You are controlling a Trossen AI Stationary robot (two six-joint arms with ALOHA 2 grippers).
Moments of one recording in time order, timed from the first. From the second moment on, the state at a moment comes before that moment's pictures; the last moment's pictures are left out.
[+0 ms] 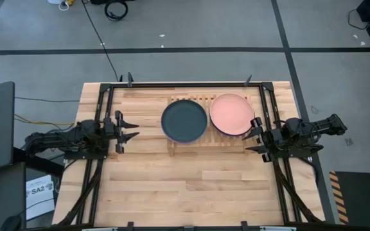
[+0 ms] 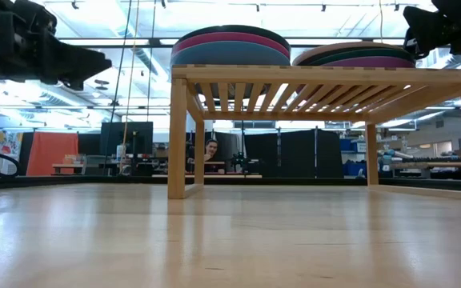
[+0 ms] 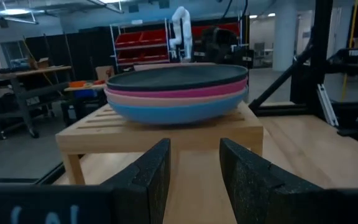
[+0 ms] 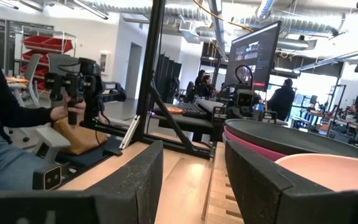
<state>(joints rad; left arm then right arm) 0.06 0.01 0.01 0.10 -0.07 0.09 0.21 0.01 0.05 0.16 -0.07 -0.18</state>
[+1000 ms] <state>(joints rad) 0.07 0.01 0.01 0.05 -0.08 0.09 0.21 0.01 0.05 0.17 0.11 -0.08</state>
